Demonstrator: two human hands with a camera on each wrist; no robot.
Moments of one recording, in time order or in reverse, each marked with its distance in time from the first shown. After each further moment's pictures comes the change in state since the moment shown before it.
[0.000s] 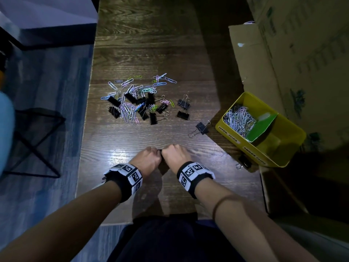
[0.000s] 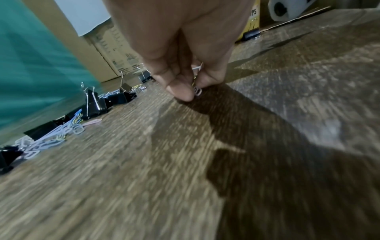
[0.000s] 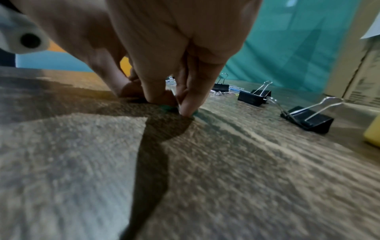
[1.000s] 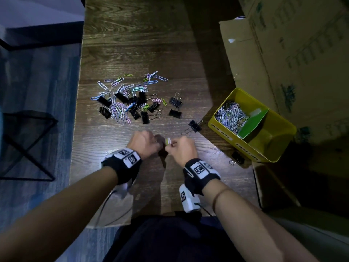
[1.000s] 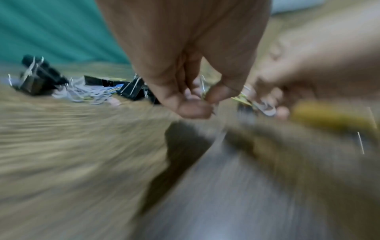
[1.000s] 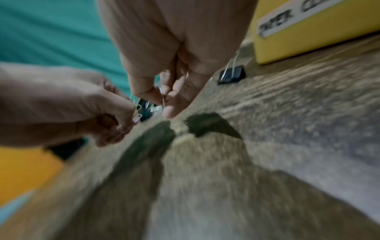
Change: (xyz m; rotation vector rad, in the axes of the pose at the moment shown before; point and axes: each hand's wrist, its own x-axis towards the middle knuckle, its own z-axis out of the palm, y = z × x) left_hand 0.029 -0.006 -0.042 -0.601 0.143 -0.378; right_hand -0.008 0.032 0.006 0.824 0.270 0.487
